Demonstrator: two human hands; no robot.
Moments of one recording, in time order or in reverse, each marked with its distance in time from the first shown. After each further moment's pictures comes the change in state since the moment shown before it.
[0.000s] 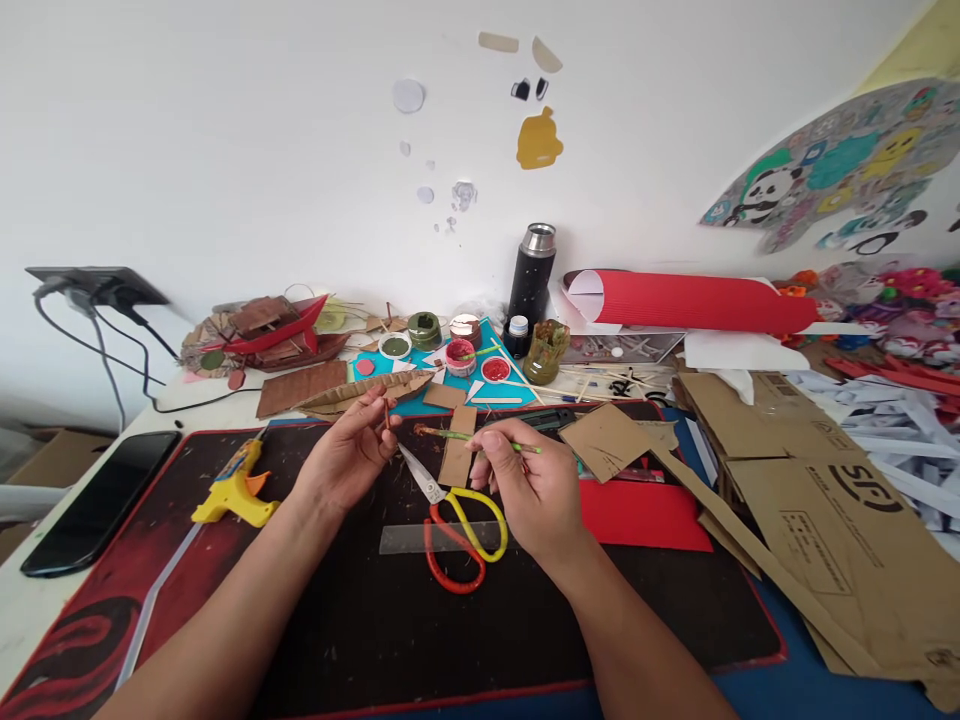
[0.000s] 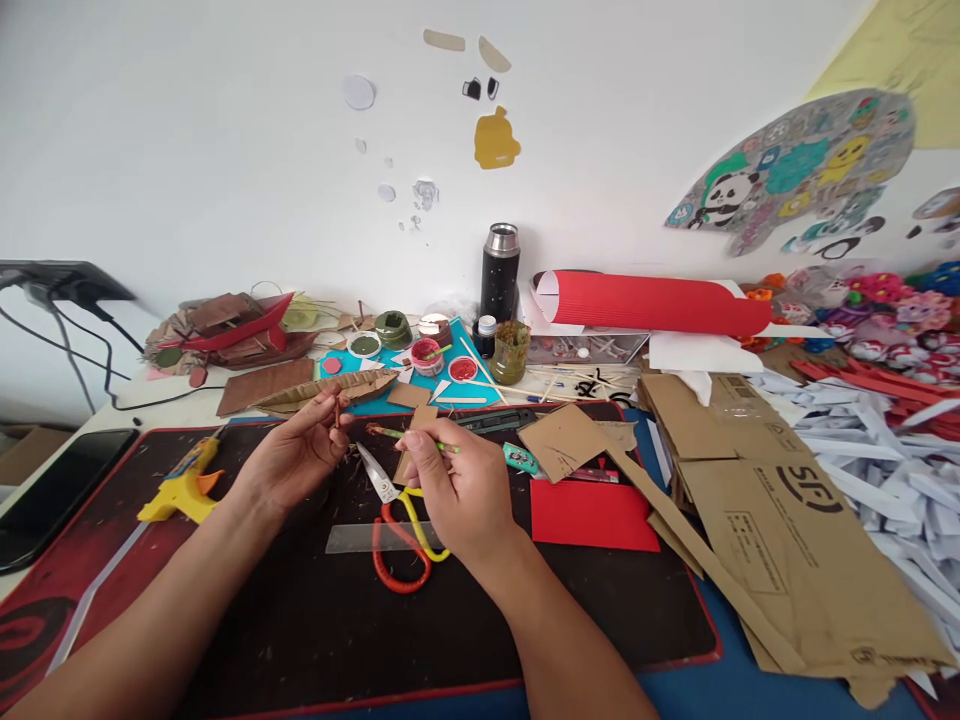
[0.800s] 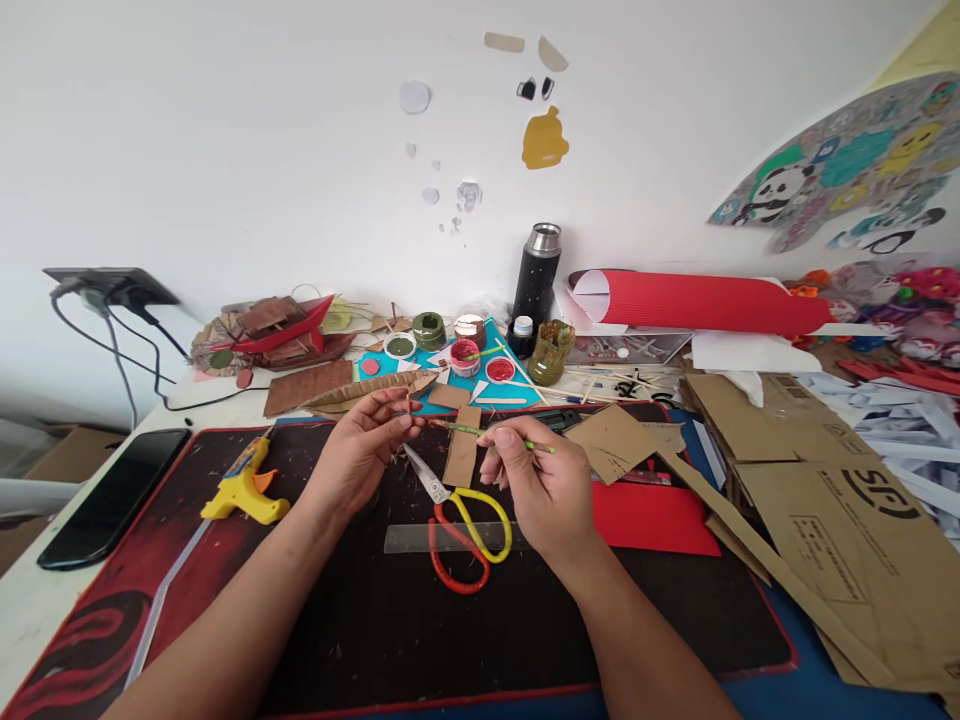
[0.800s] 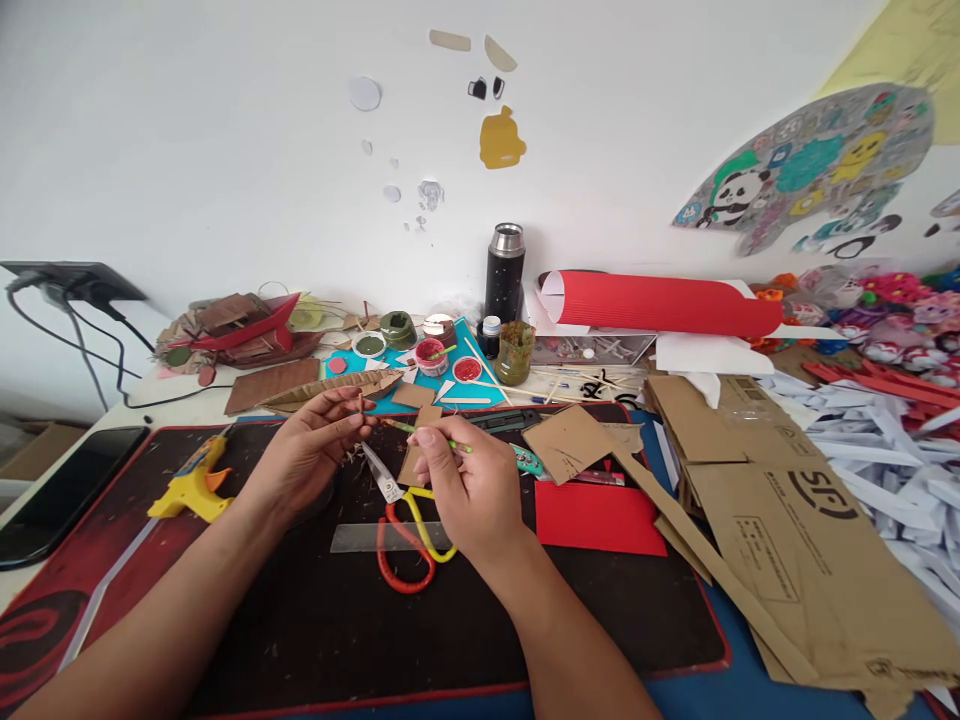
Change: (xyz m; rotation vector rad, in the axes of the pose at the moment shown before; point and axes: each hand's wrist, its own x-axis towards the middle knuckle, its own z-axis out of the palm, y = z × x) left_hand -0.007 -0.011 0.004 0.300 -0.126 0.231; right_hand 0.001 -0.001 -0.003 -0.012 0.044 -0.001
